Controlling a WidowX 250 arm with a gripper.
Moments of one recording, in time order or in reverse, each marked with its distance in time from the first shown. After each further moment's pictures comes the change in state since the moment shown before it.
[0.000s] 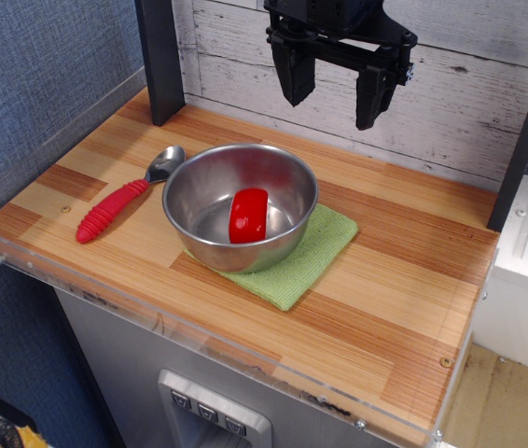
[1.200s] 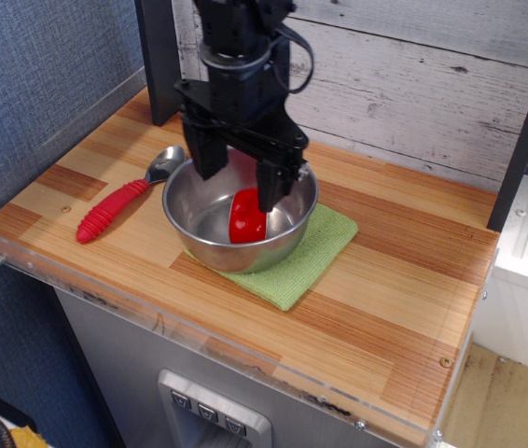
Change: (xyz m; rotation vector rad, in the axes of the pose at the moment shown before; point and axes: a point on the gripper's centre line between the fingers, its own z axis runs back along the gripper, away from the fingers) arm -0.069 0.037 -0.030 0.065 0.056 -0.026
